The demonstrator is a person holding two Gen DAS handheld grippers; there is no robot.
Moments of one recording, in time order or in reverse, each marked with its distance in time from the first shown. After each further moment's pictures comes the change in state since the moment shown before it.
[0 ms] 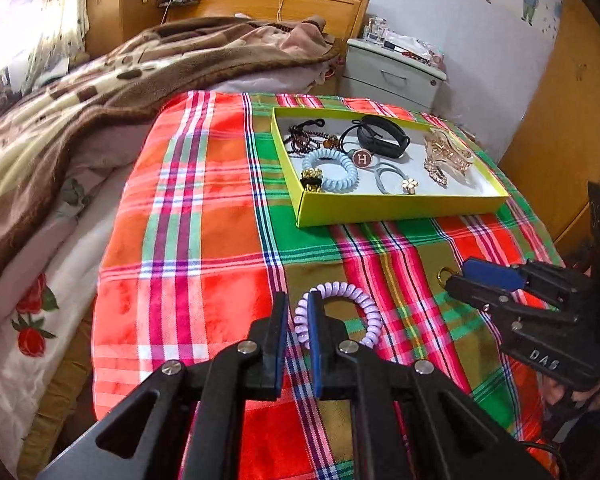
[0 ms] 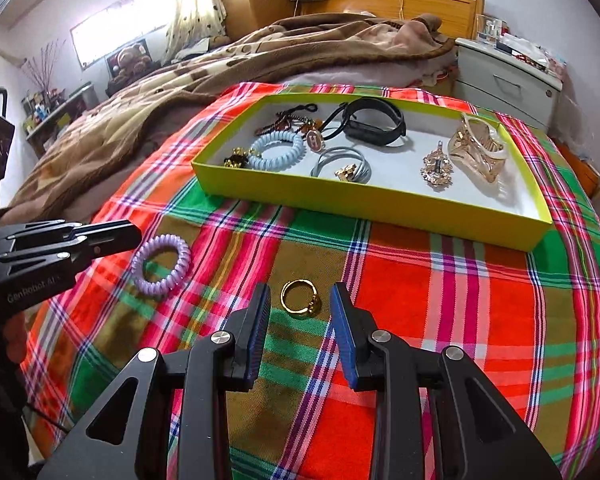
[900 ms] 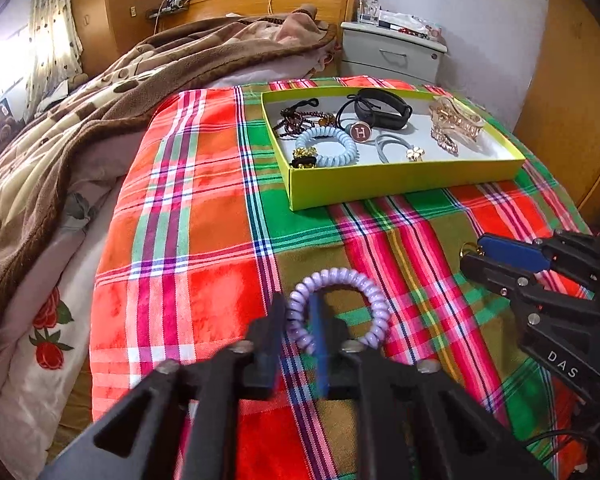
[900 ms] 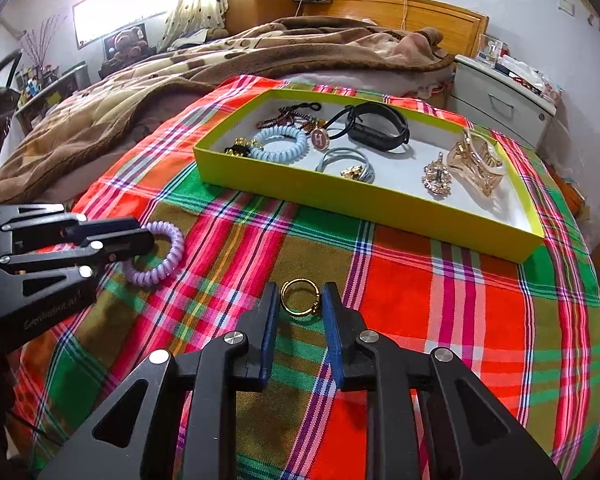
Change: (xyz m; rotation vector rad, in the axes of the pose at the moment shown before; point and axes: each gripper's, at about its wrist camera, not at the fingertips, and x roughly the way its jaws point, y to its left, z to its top) left arm 0.016 -0.020 -0.006 0.106 0.018 0.106; right arm -0.003 0.014 -0.007 -0.050 -0.021 -0.080
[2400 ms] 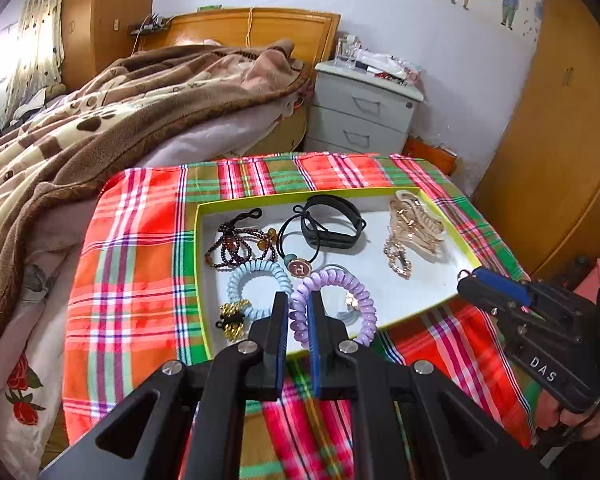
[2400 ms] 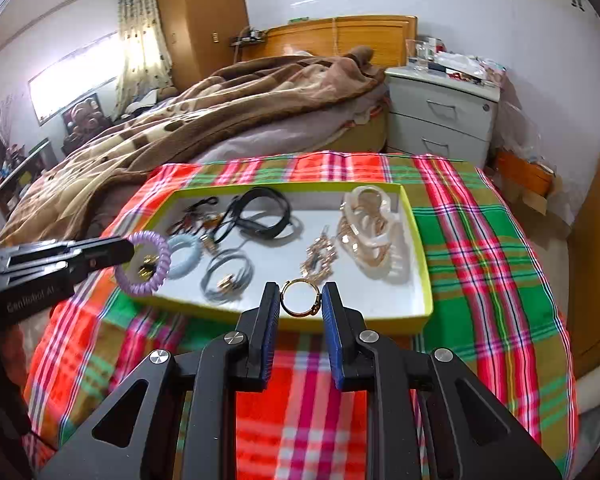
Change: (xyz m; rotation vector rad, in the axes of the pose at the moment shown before) left arm 0.005 -0.028 0.102 -0.035 -0.088 -0.130; right arm -0.014 -0.099 0.054 0.205 -0.119 -0.052
